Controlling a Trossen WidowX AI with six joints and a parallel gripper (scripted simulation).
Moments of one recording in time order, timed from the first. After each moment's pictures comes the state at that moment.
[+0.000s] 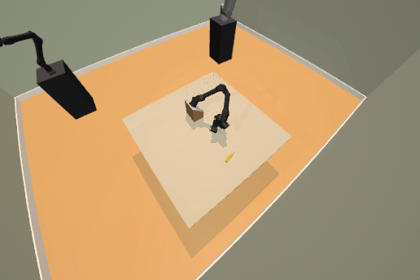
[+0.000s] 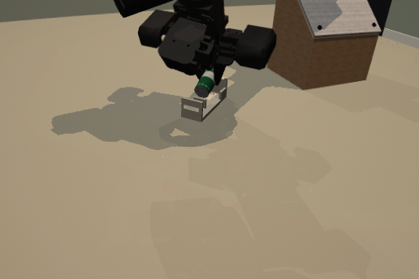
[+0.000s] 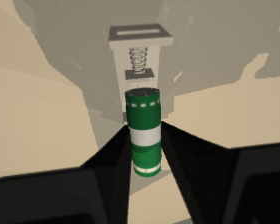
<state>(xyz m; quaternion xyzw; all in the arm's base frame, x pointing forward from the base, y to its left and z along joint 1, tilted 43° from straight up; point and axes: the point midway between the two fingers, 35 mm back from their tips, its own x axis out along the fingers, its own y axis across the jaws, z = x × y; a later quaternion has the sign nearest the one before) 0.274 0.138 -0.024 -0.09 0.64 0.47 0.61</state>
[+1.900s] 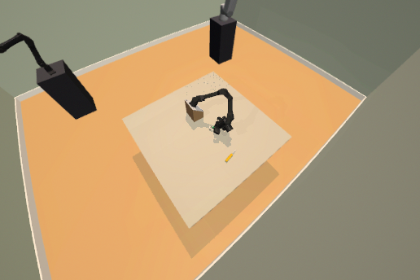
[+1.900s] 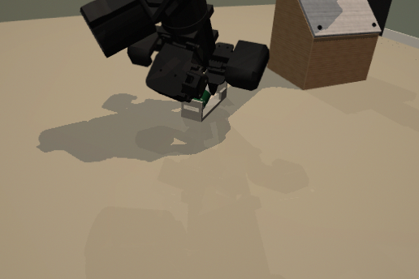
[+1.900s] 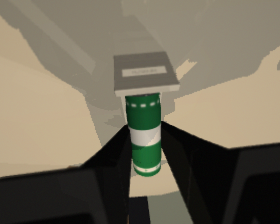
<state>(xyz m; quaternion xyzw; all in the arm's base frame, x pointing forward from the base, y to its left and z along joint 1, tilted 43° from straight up) 0.290 0.157 -0.022 -0.12 0.69 0.46 0.55</state>
